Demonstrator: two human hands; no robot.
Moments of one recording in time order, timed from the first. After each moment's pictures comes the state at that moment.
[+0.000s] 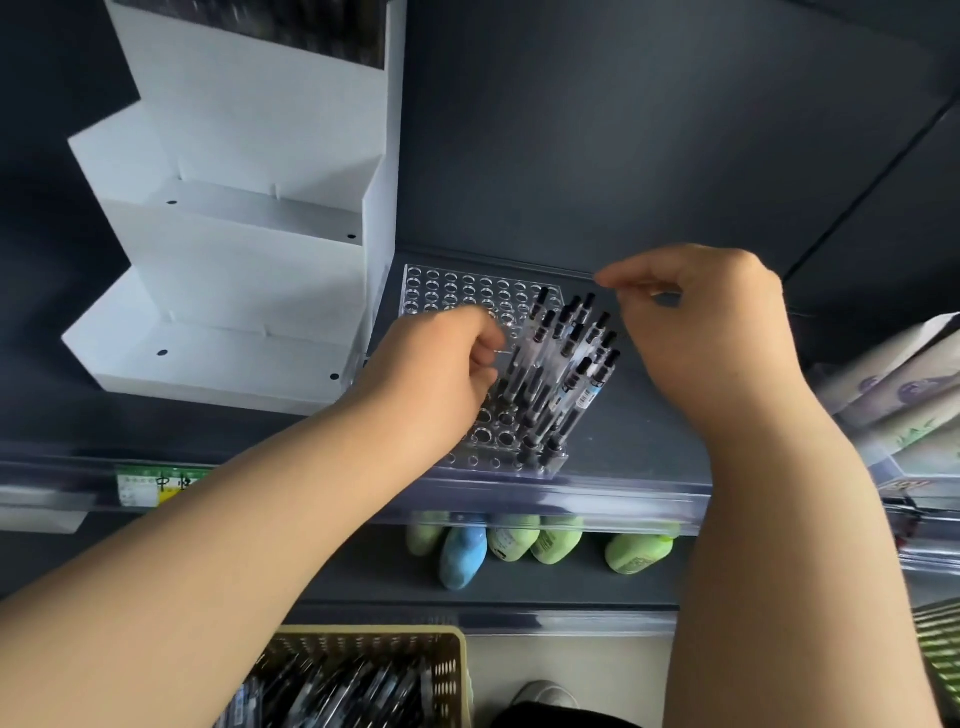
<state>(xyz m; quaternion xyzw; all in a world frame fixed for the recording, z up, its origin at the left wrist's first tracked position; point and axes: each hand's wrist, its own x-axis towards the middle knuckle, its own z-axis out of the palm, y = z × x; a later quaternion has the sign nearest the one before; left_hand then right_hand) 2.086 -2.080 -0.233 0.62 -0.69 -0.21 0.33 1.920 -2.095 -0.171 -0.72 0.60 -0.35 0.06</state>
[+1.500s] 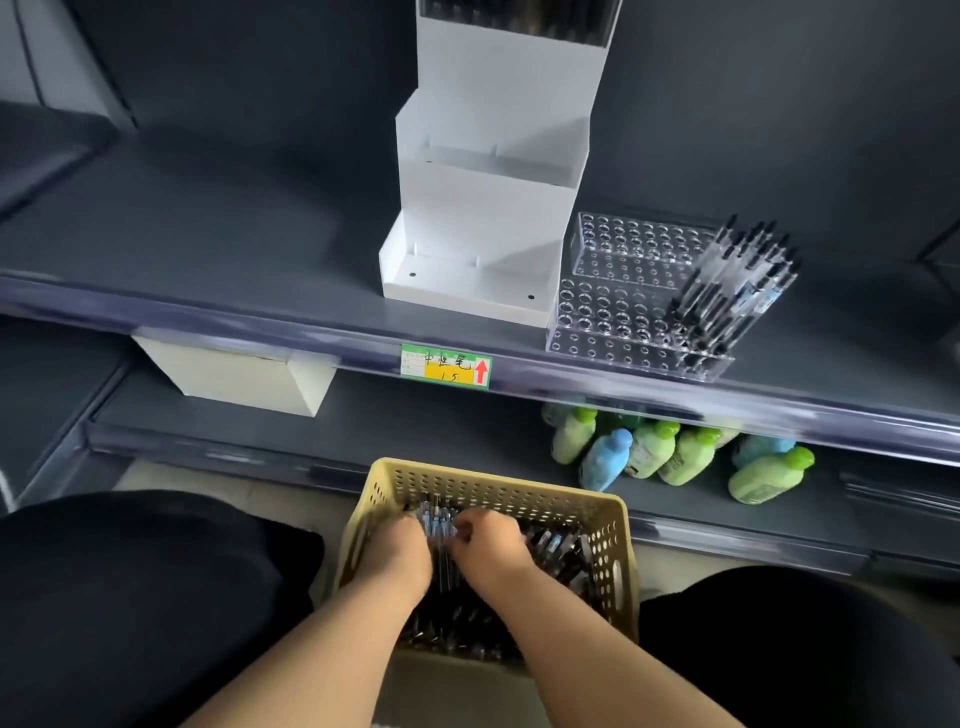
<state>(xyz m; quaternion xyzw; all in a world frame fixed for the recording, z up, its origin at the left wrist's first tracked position) 2.210 -1.885 -0.418 0.85 -0.42 -0.33 0.00 2.103 -1.915 -0.421 -0.68 0.60 0.01 0.42</state>
